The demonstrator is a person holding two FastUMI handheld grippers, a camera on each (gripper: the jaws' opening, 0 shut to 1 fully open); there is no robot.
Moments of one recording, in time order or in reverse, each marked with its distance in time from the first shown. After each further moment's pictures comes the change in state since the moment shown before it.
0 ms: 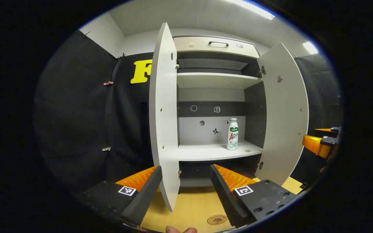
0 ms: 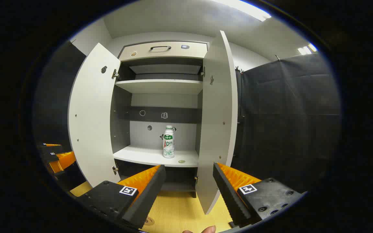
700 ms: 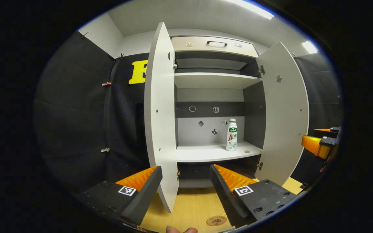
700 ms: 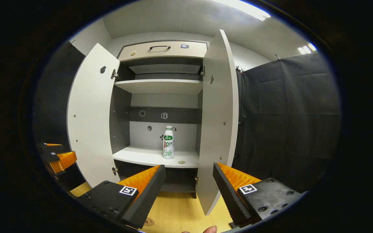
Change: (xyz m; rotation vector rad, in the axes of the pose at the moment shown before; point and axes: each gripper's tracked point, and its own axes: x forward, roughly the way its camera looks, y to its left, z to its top) left arm 0.010 -0.002 0.002 0.006 -0.005 -0.005; right arm 0.009 0.000 -0.001 0.000 -0.002 0.002
